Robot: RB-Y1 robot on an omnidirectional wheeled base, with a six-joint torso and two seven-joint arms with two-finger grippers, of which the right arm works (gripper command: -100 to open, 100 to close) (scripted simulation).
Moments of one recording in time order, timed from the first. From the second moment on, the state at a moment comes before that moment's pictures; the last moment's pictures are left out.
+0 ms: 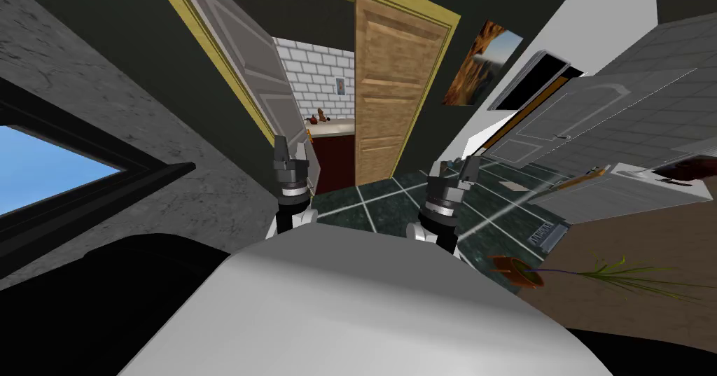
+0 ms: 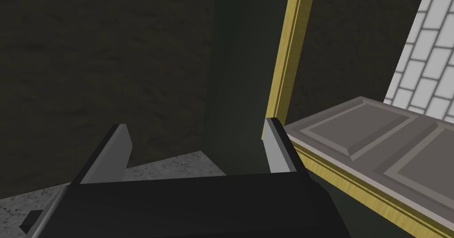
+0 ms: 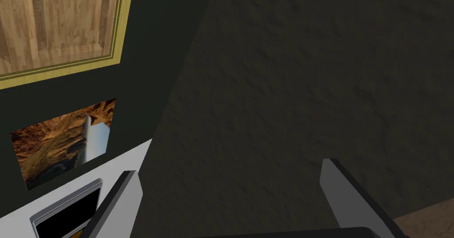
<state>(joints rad) 0.45 0.05 0.07 -2.31 0.05 -0.58 0.03</state>
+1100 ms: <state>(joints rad) 0.41 -0.03 0.09 -2.09 -0.14 -0.65 -0.14</state>
